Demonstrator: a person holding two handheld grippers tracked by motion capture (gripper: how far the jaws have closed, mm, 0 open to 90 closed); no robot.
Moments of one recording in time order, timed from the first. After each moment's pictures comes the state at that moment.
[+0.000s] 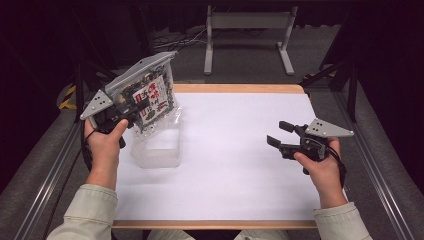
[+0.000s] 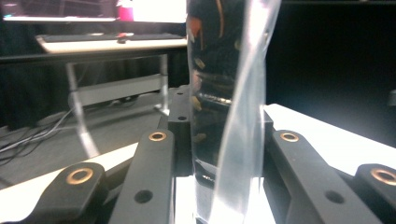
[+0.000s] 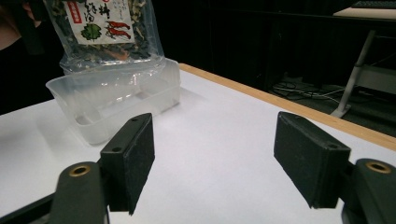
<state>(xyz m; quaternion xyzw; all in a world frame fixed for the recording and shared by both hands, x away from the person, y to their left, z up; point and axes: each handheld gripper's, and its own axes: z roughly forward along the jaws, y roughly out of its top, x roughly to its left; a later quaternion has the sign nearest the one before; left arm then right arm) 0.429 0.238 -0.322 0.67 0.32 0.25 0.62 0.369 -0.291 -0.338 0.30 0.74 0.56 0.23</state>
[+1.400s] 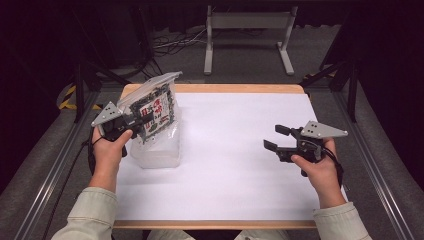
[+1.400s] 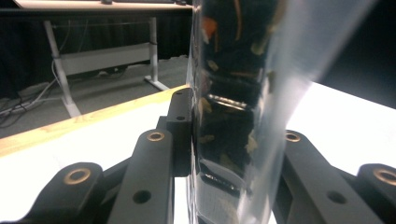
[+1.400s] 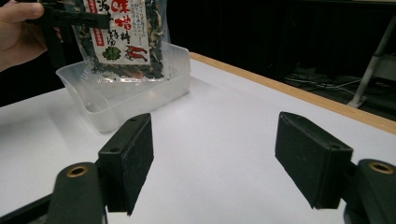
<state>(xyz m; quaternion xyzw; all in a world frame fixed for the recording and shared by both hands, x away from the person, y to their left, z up) 0.441 0.242 -0.368 0.71 0.32 0.20 0.59 0.371 -0.286 -0.345 0.30 0.75 0.55 0.21</state>
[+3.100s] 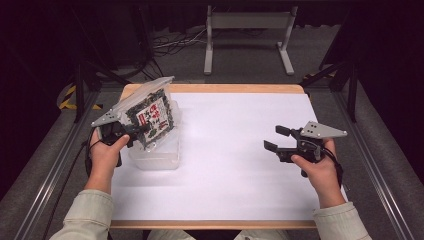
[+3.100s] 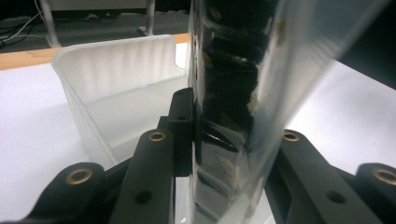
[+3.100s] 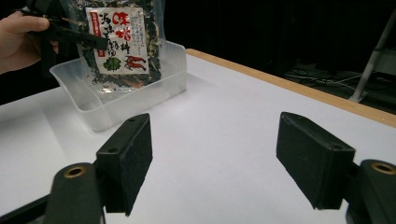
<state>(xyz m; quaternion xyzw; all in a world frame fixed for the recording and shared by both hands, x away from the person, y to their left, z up) 0.444 0.259 -0.393 0.73 0.38 0.13 0.55 0.373 -0.287 -0.349 0.30 0.75 0.55 0.20</state>
